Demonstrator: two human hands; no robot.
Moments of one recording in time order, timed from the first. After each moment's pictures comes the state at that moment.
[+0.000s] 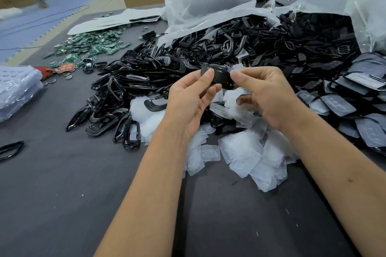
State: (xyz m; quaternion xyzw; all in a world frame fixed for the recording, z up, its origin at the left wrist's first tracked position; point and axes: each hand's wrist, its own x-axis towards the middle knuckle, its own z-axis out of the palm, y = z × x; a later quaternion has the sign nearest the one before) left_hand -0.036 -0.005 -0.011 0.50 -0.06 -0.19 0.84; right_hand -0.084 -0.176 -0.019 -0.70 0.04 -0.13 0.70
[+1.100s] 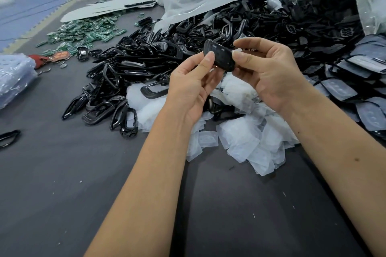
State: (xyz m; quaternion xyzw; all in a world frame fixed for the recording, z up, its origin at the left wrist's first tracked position) left_hand -0.039 -0.016 -0.013 0.48 -0.05 -0.18 0.86; right_hand -0.088 -0.169 -0.006 -0.57 0.04 -0.16 0.81
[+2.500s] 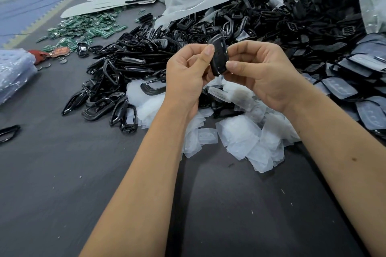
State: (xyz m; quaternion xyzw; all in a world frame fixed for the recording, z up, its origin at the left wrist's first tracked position) left_hand -0.040 -0.014 -0.012 0.59 -0.15 -0.05 0.79; right_hand -0.089 -0.174 -0.010 -0.64 -0.05 -0.08 0.76
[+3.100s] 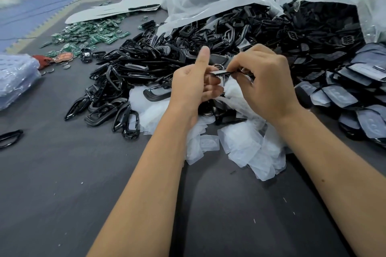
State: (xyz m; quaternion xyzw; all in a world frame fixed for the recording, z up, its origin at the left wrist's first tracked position) left_hand -0.032 -0.013 -0.015 0.64 -0.05 -0.13 0.75; right_hand -0.087 -0.171 -0.020 -0.88 -0.12 -0.39 0.23
